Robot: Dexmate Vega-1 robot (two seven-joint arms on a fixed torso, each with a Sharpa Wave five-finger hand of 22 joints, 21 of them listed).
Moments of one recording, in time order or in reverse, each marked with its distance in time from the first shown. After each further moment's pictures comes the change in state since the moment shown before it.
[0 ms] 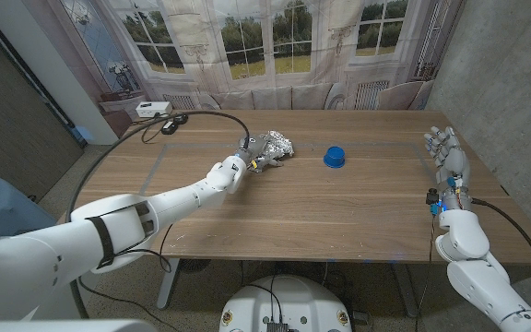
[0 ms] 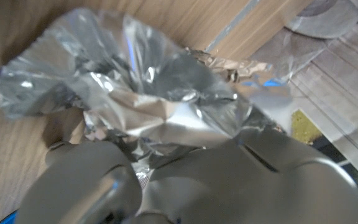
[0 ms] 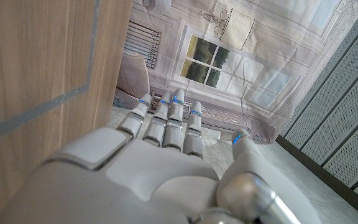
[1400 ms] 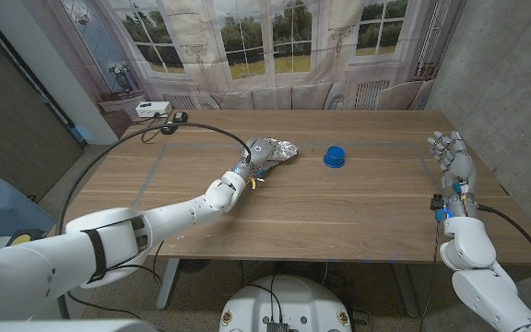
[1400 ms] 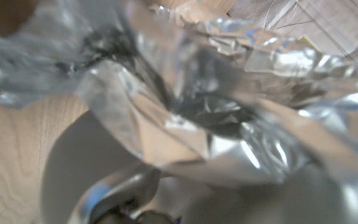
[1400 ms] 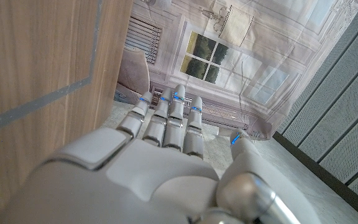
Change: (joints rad) left arm 0.053 0.048 0.047 -0.061 0.108 0.072 0.294; left_hand 0.408 0.105 0.438 0.074 -0.393 0.245 -0.079 -0.044 0.019 0.298 -0.078 0.028 0.230 0.473 -0.109 0.105 0.032 0.135 -0.042 0.501 0.024; right arm -0.072 0.016 0.039 -0.057 -0.025 0.010 -0.018; right_hand -0.010 0.011 0.009 0.015 0.000 0.055 0.016 0.008 0.000 0.056 0.016 0.007 0.001 0.050 0.007 0.005 0.003 0.025 -0.001 0.008 0.000
